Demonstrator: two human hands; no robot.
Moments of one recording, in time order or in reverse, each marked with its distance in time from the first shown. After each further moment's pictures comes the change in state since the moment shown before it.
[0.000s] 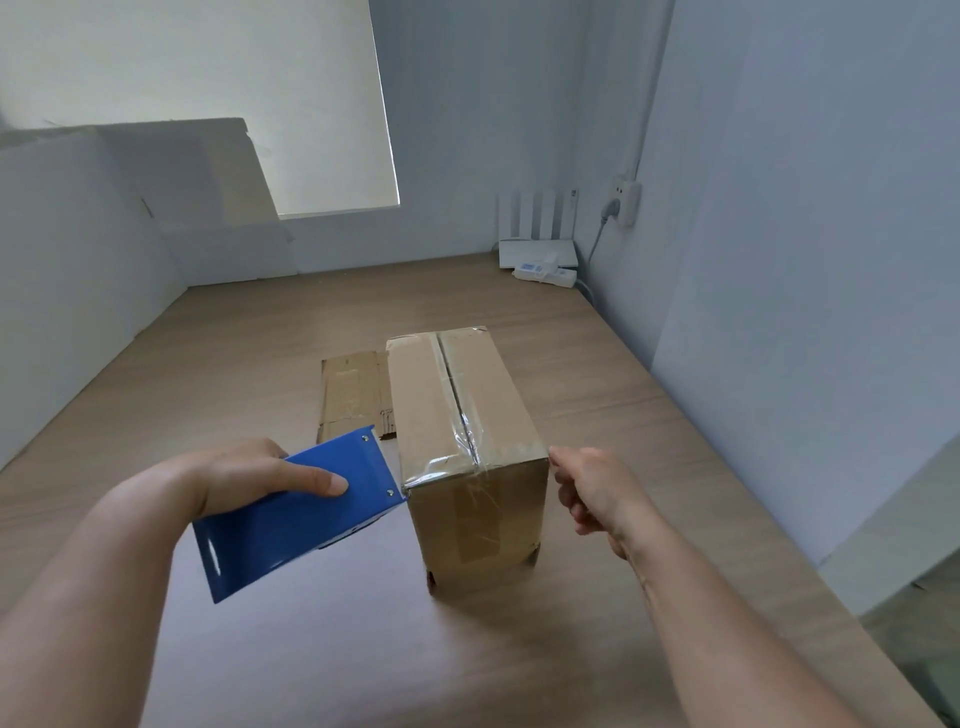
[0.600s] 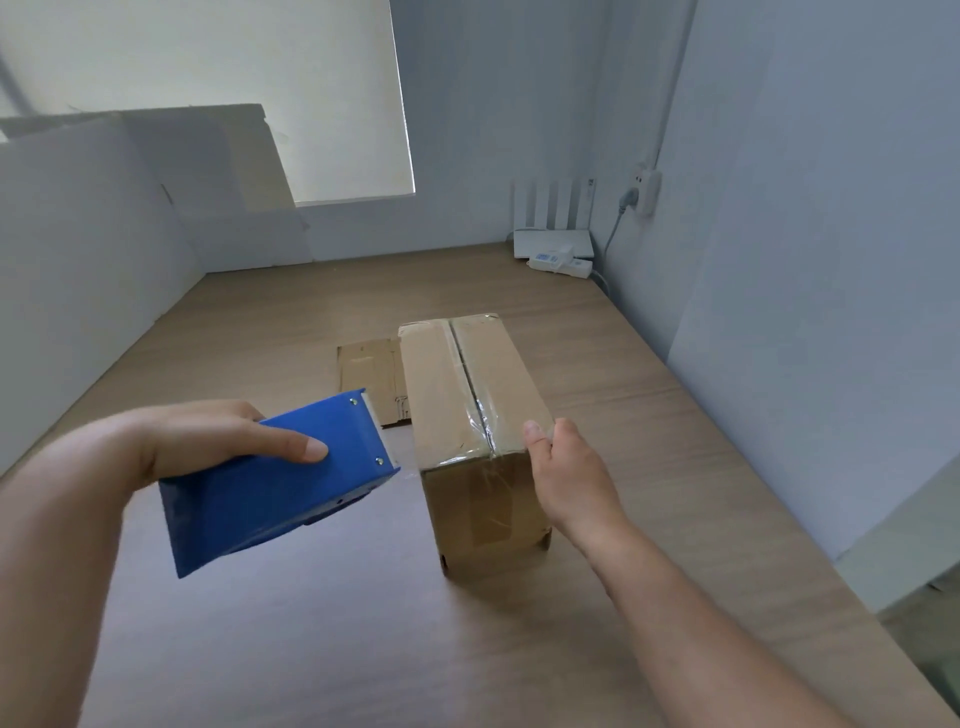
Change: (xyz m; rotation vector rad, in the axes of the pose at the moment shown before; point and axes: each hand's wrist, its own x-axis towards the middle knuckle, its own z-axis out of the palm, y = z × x) left_hand -0.036 -0.007 -0.024 -0.025 -0.002 0.020; right_hand -0.010 -0.003 0.047 -0.495 0.215 -0.364
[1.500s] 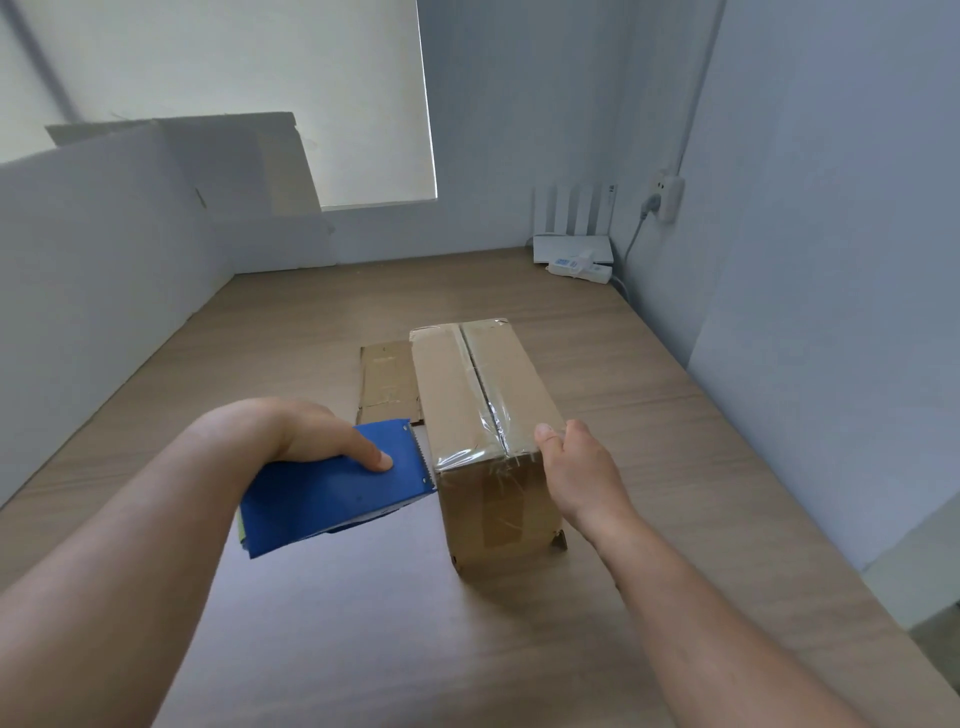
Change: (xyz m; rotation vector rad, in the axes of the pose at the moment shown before) left_hand 0.037 0.015 0.020 0.102 0.055 -0.248; right_hand -0.001 -0.012 0.005 0.012 -0.037 0.024
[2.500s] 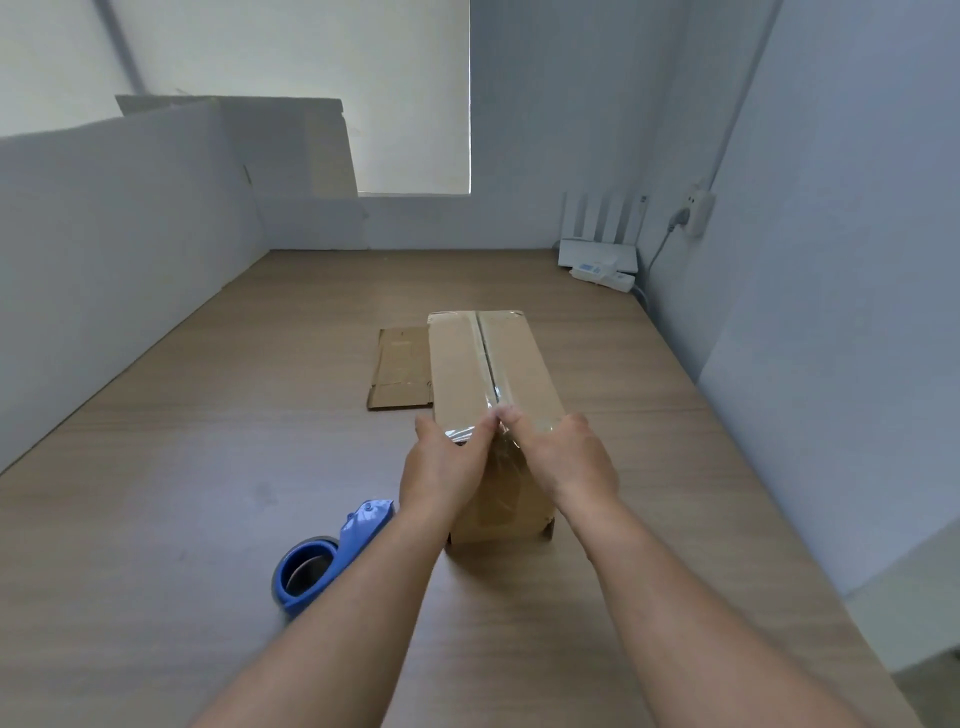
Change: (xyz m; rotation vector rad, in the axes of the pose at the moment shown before) left_hand 0.001 0.074 0.140 -0.754 0.425 0.233; right_hand -0.005 -0.010 -0.007 -0.084 -0.022 0.110
